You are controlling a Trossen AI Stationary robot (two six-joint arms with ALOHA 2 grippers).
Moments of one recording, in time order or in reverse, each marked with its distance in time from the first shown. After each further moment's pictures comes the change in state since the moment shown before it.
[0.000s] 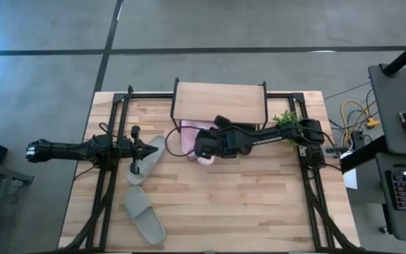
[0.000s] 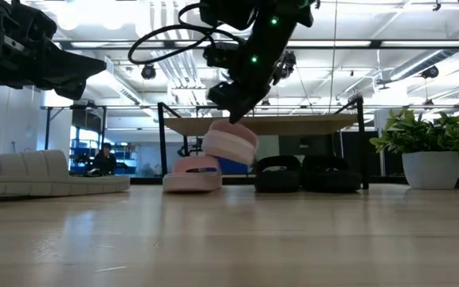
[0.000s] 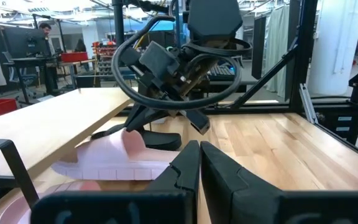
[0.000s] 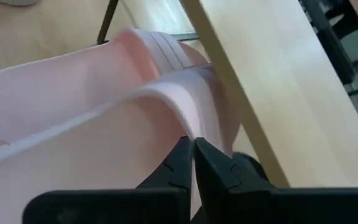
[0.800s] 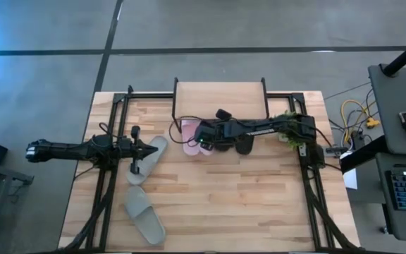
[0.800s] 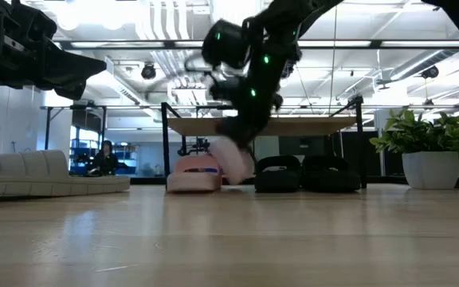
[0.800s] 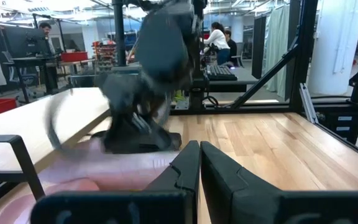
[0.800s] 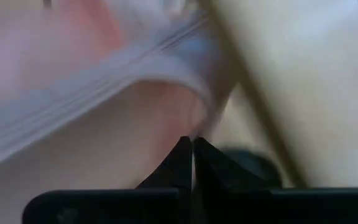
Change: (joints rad) left arm 0.000 0.000 0.000 0.000 0.000 0.000; right arm -0.133 0.070 -0.025 0.015 -0.095 0.004
